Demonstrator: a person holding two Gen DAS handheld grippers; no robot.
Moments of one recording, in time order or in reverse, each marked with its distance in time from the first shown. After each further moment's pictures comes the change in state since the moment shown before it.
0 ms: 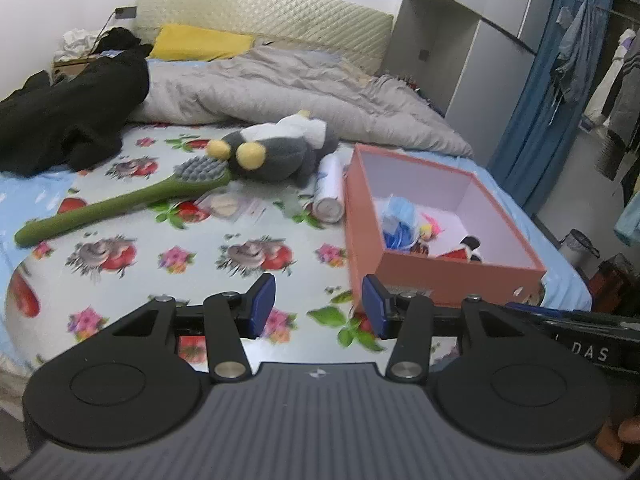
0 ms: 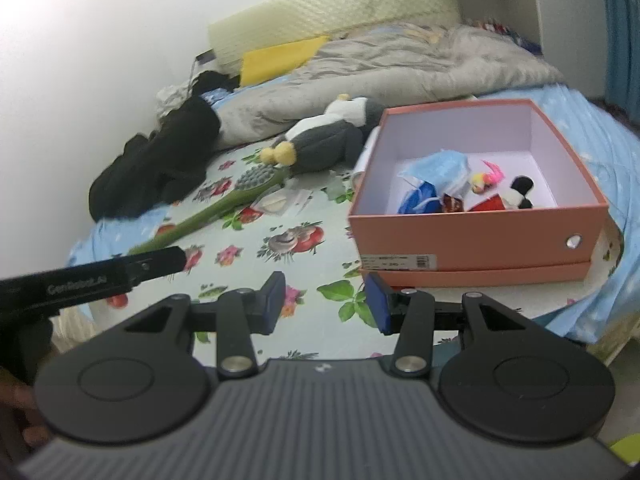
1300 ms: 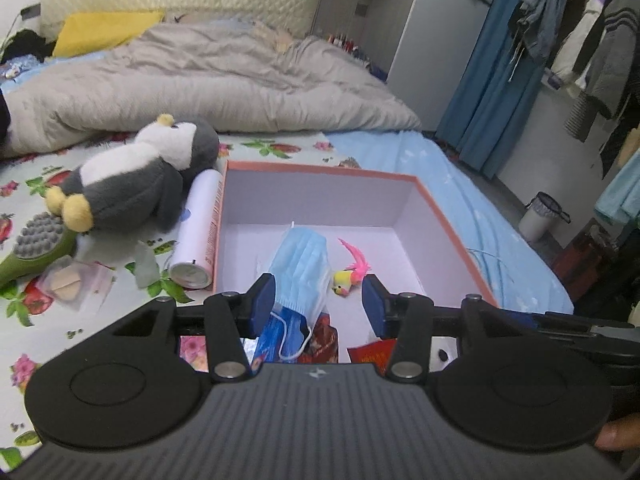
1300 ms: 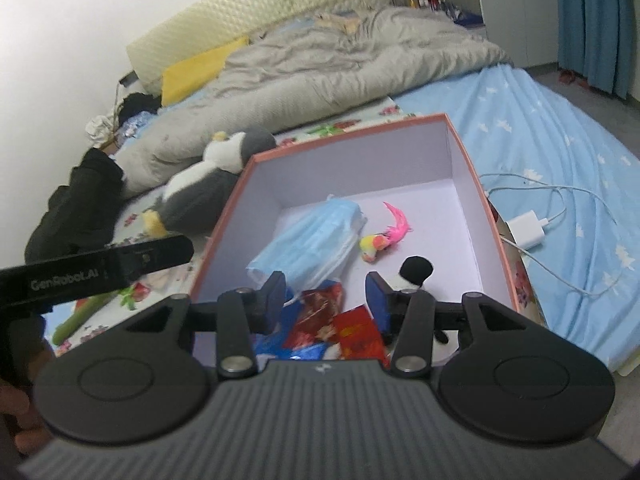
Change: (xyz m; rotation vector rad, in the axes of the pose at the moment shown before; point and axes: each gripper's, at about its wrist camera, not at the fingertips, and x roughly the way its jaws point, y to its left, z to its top) left arm 0.213 -0.152 0.129 0.117 0.115 -0.149; right arm 0.079 -0.171 0.114 0.174 0.047 -0.099
